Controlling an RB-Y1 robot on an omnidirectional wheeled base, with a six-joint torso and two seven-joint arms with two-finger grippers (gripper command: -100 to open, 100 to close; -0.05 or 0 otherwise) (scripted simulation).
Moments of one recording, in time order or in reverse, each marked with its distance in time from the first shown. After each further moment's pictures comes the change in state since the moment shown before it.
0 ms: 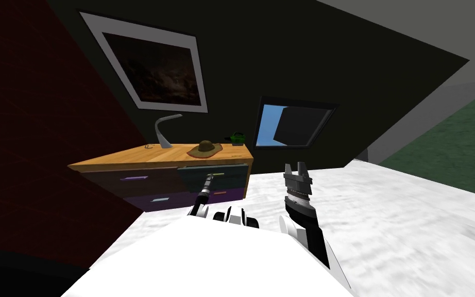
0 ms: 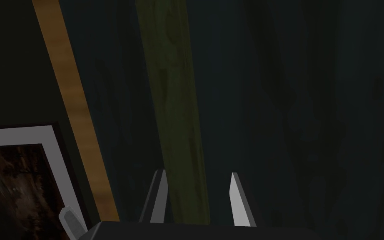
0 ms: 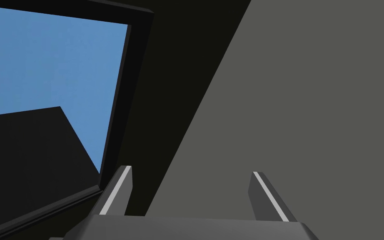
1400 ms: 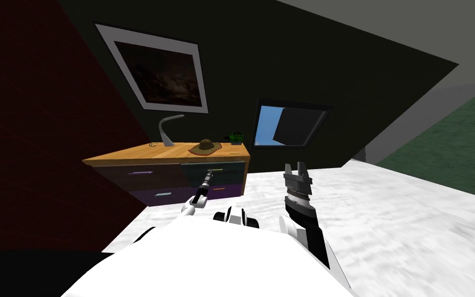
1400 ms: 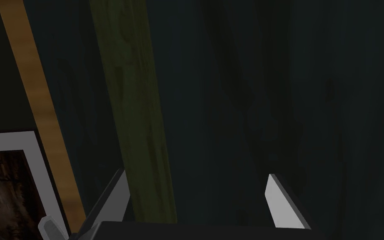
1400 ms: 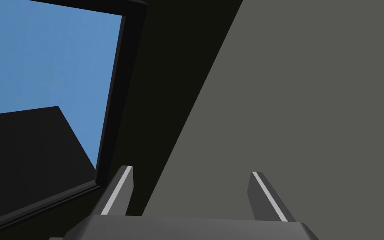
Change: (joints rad) left arm -0.323 0.178 -0.037 0.494 0.135 -0.137 0.059; right arm 0.000 0.000 0.000 0.000 0.000 0.000 0.000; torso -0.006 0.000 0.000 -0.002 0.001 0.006
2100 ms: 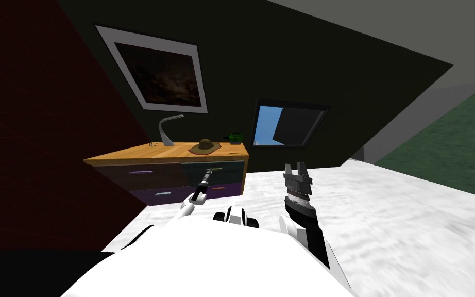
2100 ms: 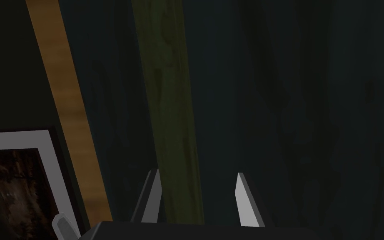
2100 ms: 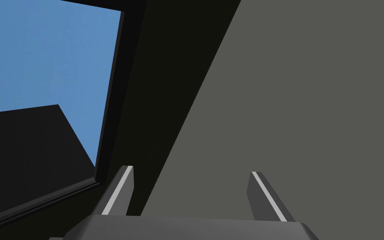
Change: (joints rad) left arm -0.010 0.033 -0.013 -0.044 0.032 0.024 0.001; right arm 0.000 0.000 0.000 0.000 0.000 0.000 0.000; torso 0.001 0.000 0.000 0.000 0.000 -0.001
